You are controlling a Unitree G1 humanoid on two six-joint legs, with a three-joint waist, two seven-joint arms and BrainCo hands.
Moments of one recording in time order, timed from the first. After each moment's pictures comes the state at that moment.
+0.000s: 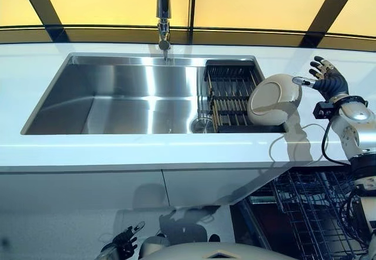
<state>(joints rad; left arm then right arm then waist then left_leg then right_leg) 0.14 0.27 -0.12 1.05 -0.61 0.09 -0.11 -0.55 -0.84 0.09 0.49 0.54 0.18 0.04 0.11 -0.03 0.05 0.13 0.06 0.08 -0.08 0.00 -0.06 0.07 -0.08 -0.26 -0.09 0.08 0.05</state>
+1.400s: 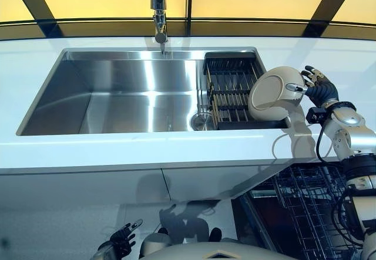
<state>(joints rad) 0.14 0.28 -0.10 1.04 -0.60 0.09 -0.14 -0.55 -0.79 0.09 0.54 0.56 0.19 0.07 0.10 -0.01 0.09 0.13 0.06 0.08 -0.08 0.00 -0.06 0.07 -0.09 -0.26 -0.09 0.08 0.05</state>
